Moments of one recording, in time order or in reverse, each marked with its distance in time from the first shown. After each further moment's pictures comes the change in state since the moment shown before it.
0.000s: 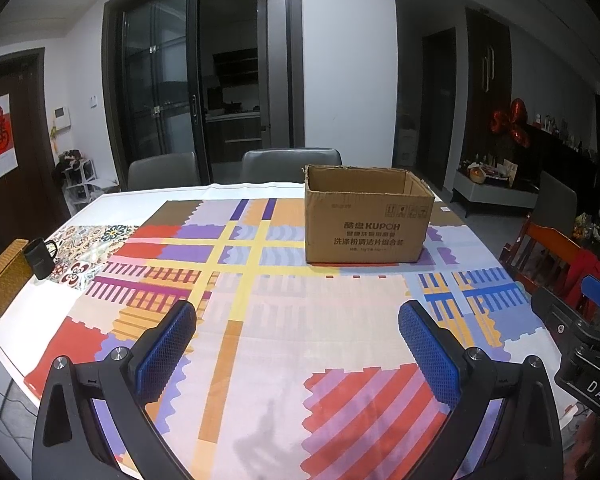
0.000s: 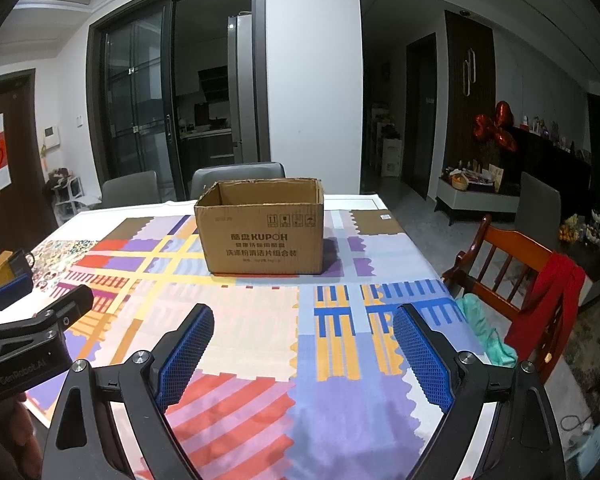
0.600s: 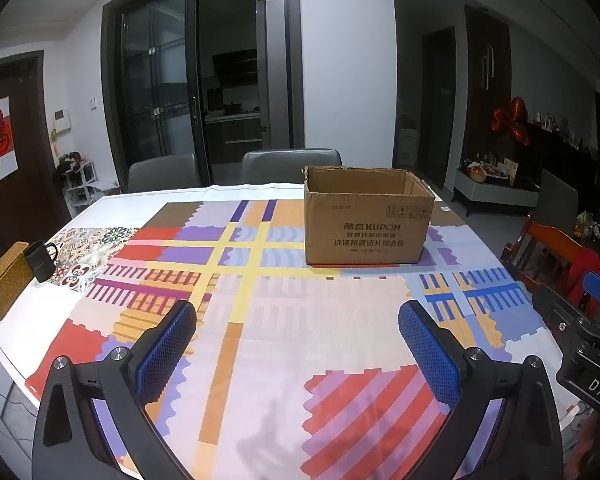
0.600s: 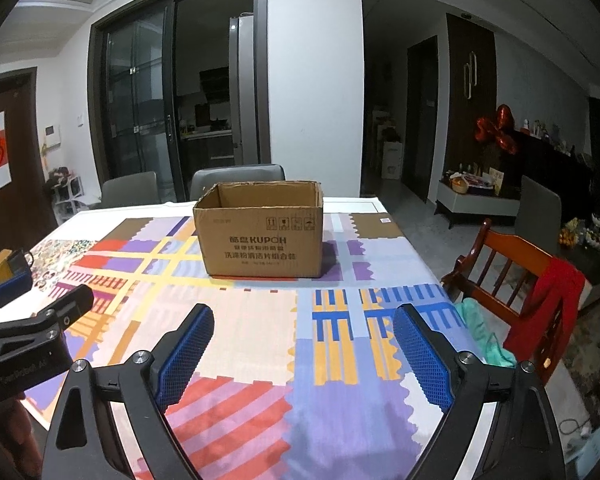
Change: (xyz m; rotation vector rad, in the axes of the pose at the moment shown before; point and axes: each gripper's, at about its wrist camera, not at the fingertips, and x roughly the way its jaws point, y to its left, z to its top) left arm 0.003 -0.001 0.001 0.004 -0.004 0.002; right arm 0.001 -0.002 0.002 -0.004 -0.005 -0.003
